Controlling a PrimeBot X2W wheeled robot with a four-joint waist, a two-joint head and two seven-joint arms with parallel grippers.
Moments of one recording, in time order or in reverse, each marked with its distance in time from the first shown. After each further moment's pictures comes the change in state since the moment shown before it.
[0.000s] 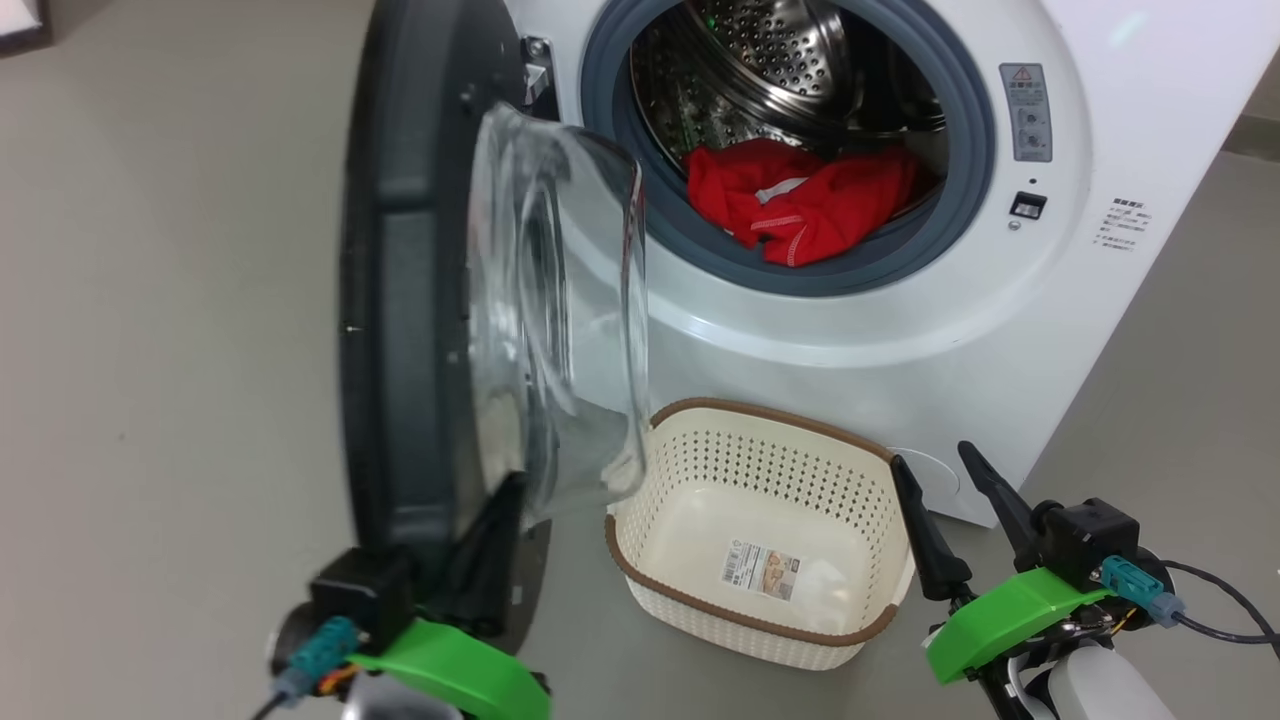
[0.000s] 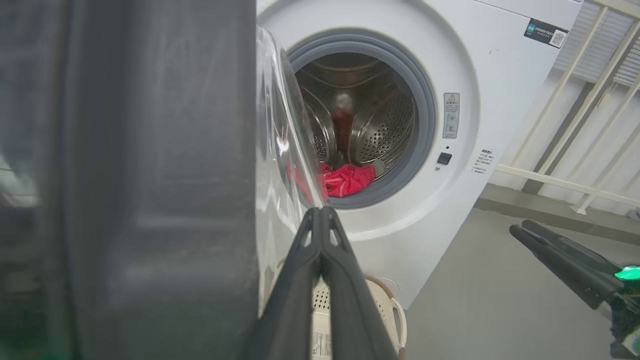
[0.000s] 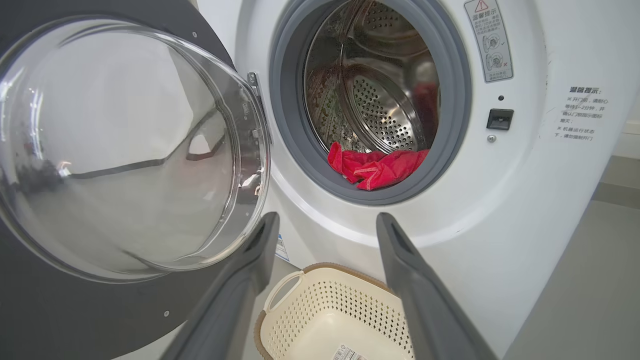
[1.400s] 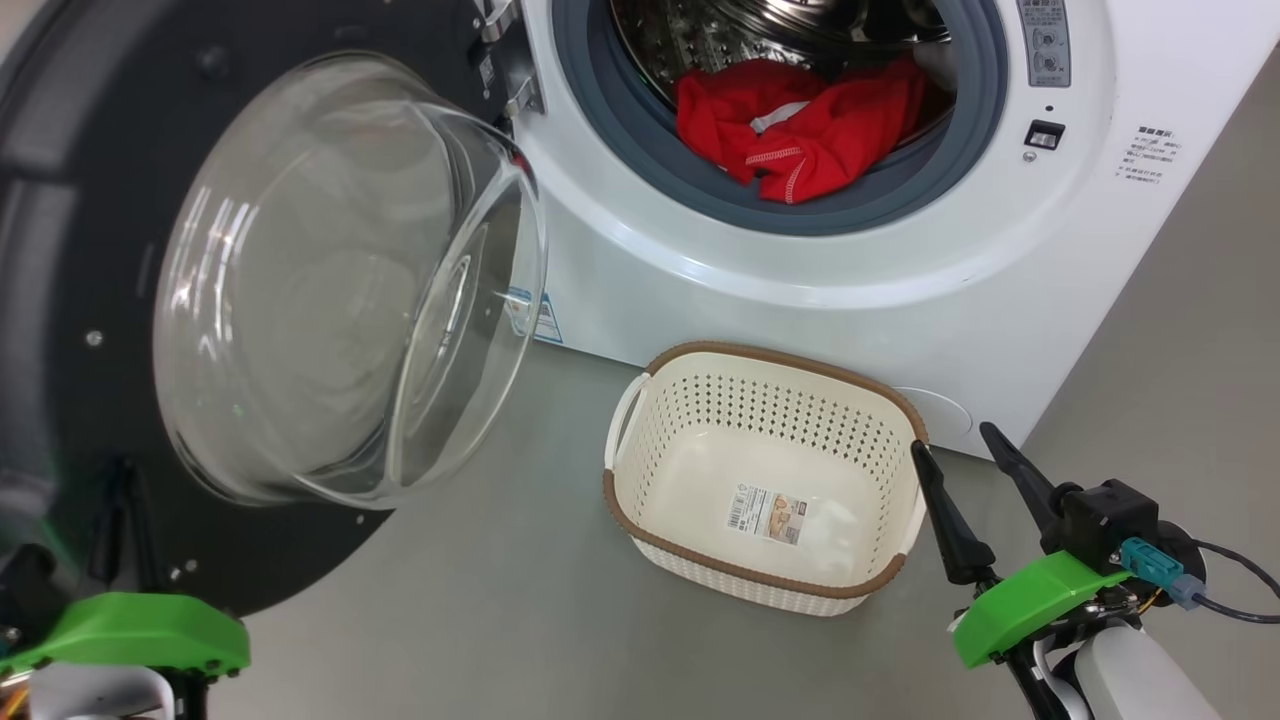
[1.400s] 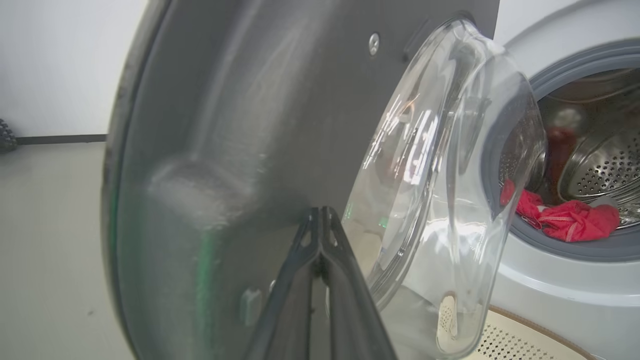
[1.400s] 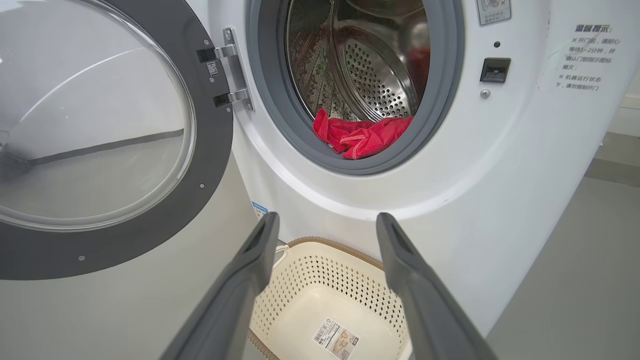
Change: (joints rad) left arm 0.011 0.180 0.359 0.082 -0.089 0.160 -0.069; right arm -0.027 -0.062 0.021 0.002 -0.007 0.000 0.000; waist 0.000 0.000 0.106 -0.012
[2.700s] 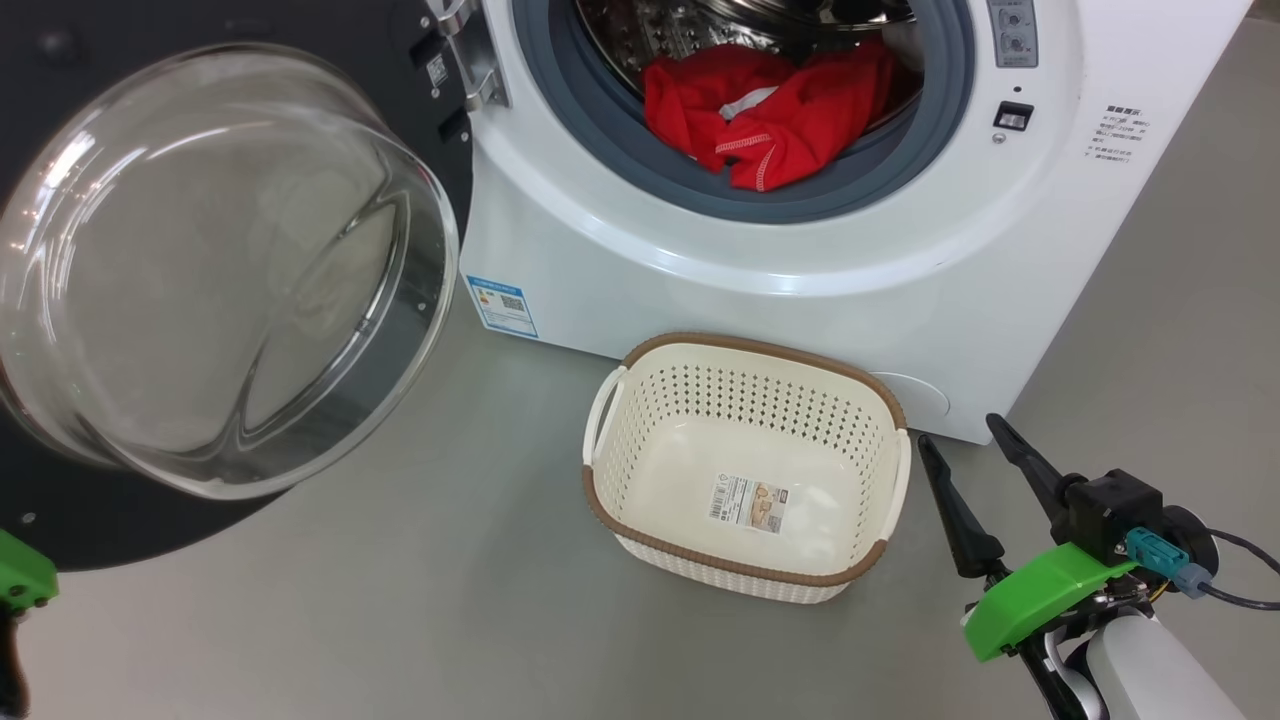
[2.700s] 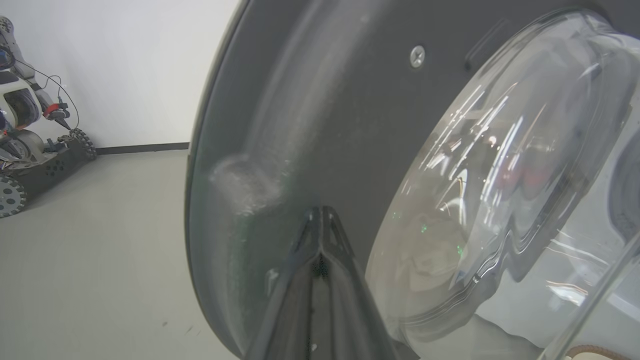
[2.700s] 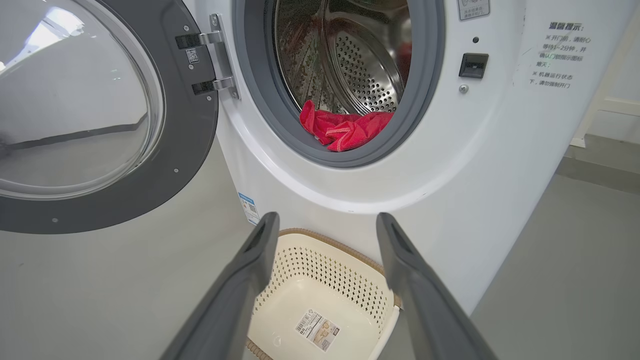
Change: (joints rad) left arm -0.301 0.147 0.091 0.543 -0.025 -0.161 -0.097; right arm -0.020 -0.044 0.033 0.007 0.001 0.000 0.000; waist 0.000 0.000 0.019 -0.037
